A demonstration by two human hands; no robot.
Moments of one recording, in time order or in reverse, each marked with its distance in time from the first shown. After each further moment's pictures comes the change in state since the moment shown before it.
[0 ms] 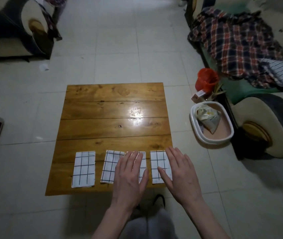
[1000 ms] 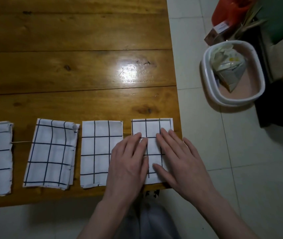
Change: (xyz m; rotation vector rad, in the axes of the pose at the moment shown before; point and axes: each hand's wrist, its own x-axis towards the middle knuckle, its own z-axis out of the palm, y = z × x) left_hand 0.005 -0.057 0.308 -0.034 -0.196 -0.002; right_hand 0.010 0.160 0.275 -0.044 -0.288 -0.133
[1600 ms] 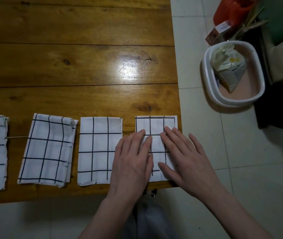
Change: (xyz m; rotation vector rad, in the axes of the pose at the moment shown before) left_hand 0.005 0.009 0.008 0.078 0.031 0.027; right_hand 0.001 0.021 0.000 -0.056 -0.044 -0.048
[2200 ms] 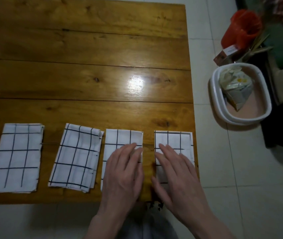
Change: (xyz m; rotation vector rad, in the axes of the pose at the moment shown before) left_hand -0.023 -0.053 -0.045 -0.173 0.126 -0.101; right_hand 0.010 -0.088 -0.022 0.115 0.140 0.014
